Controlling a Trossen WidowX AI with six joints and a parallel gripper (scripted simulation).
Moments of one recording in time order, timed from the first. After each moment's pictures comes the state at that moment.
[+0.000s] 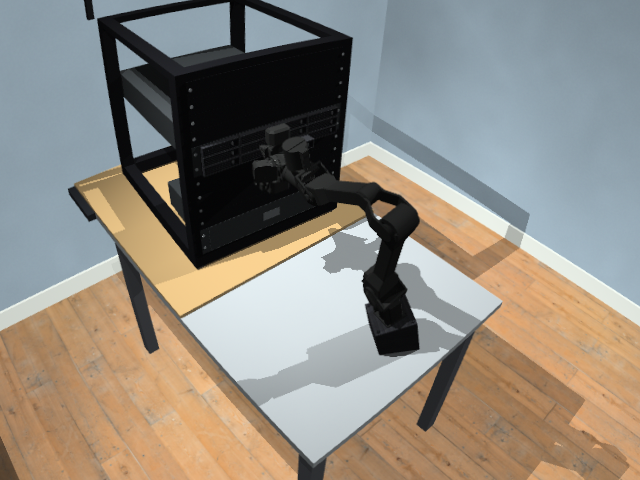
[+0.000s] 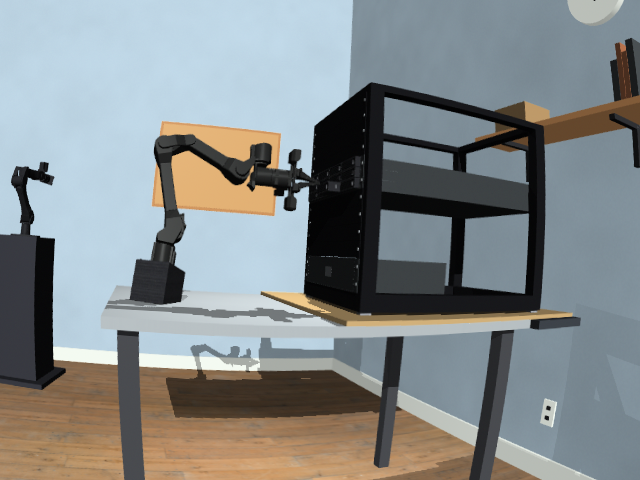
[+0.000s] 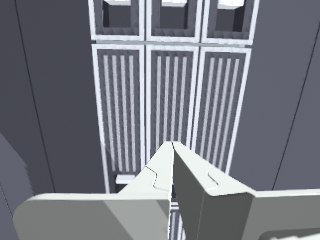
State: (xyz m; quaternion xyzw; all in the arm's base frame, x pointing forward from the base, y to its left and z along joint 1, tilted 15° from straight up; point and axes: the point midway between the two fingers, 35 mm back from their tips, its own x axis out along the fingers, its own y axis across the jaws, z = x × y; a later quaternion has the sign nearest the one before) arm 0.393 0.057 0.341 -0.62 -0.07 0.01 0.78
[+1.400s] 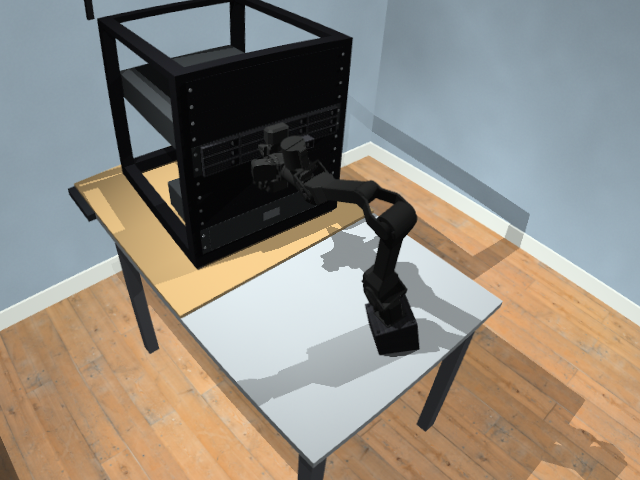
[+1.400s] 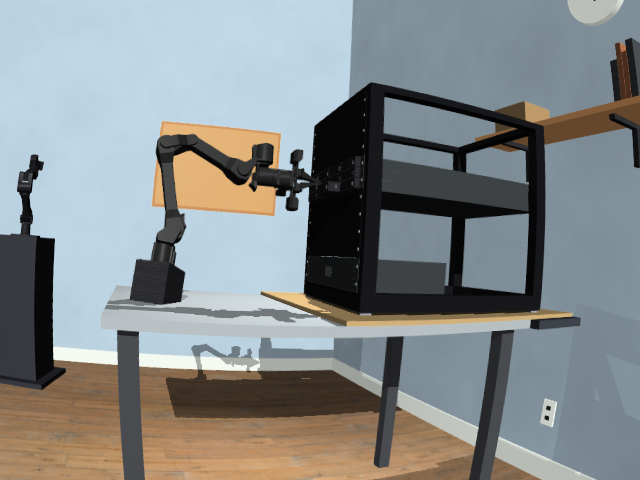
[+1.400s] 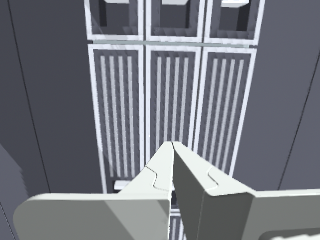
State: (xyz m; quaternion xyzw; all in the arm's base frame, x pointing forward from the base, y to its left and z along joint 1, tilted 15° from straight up) arm 0.399 0.058 0.342 -0.62 -0.07 0.01 0.78
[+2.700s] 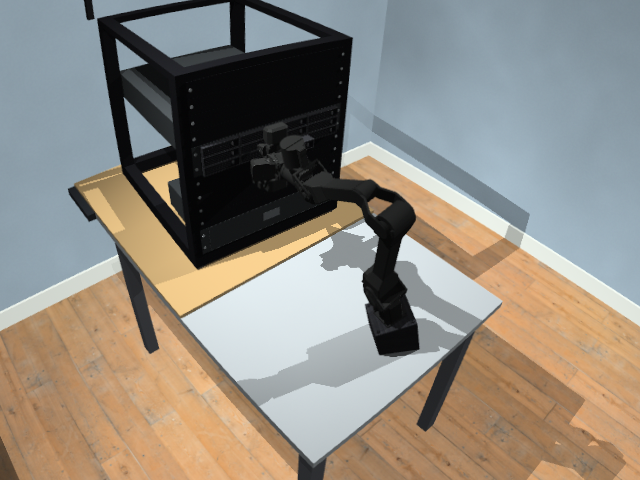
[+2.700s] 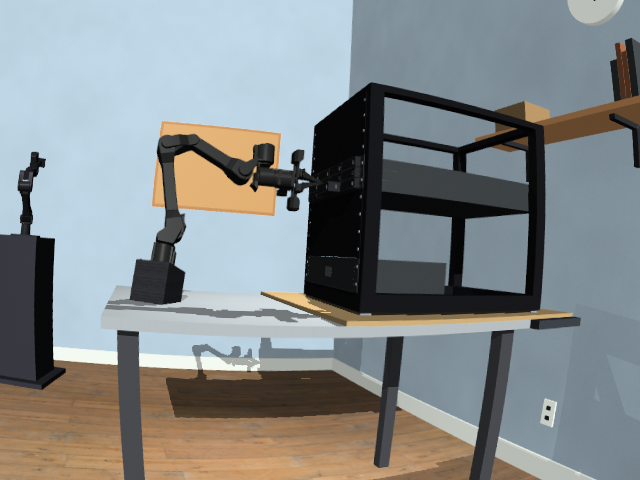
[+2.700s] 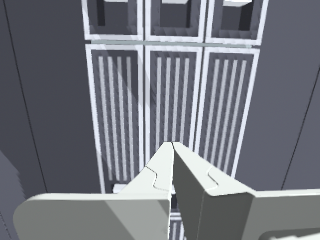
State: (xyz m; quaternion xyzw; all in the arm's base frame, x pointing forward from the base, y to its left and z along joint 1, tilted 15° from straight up) arm 0.403 0.058 0.342 -0.62 -0.07 0.01 0.78
